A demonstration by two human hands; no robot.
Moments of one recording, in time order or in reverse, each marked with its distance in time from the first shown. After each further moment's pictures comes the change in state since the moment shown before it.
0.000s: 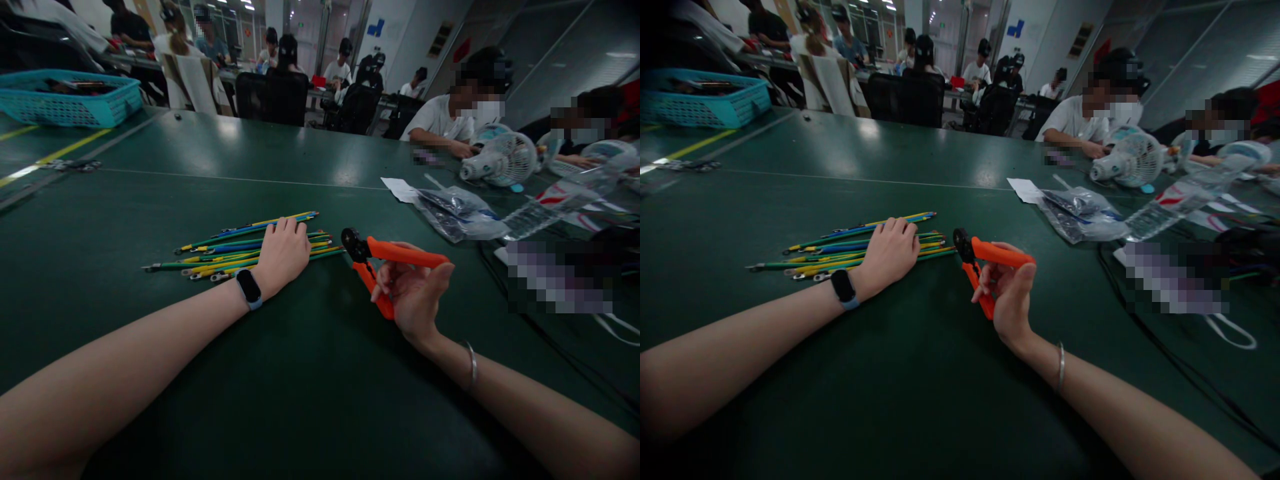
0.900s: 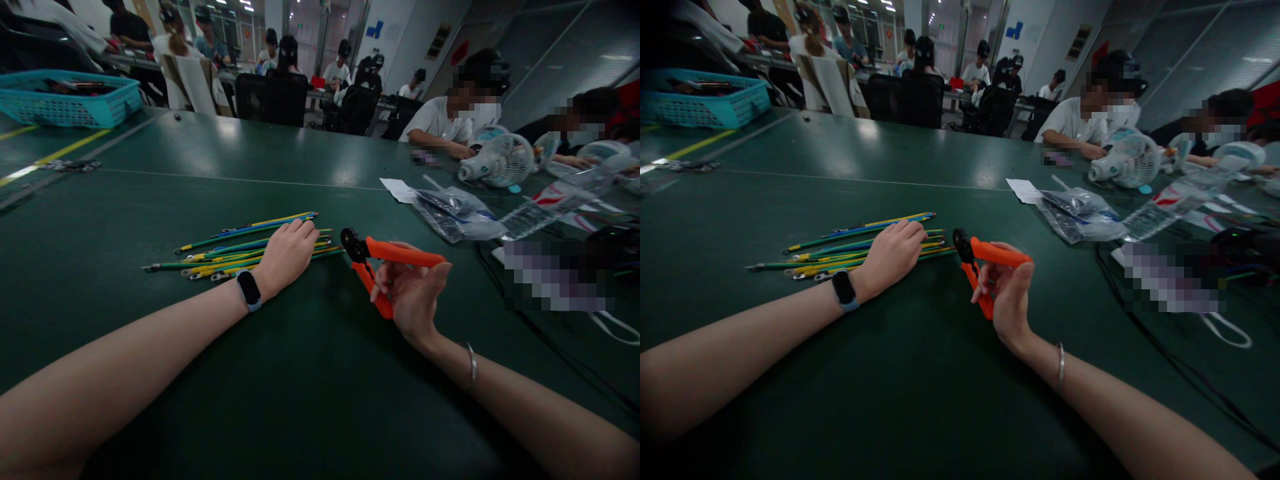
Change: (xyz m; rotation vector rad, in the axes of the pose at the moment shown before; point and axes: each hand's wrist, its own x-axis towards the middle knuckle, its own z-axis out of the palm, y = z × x) left_hand 0.000 -0.002 -0.007 -0.032 0.085 0.286; right_hand 0.000 0.000 0.001 -0.011 -0.001 0.009
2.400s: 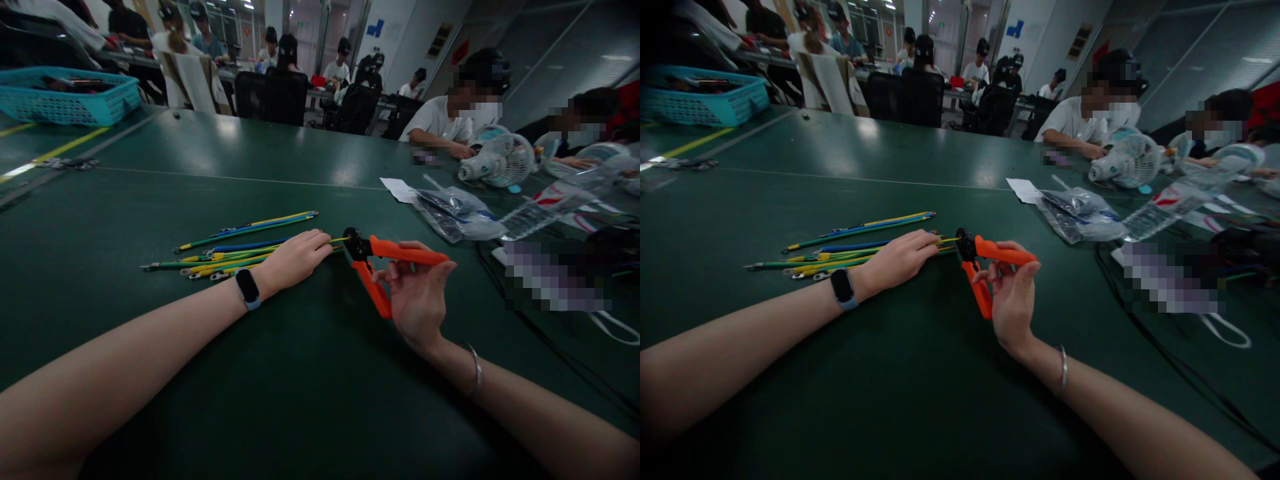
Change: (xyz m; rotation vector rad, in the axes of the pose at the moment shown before) left_hand 0.002 -0.003 0.008 -0.197 0.067 0.323; right_hand -0.004 -0.009 0.006 0.069 0.063 -0.111
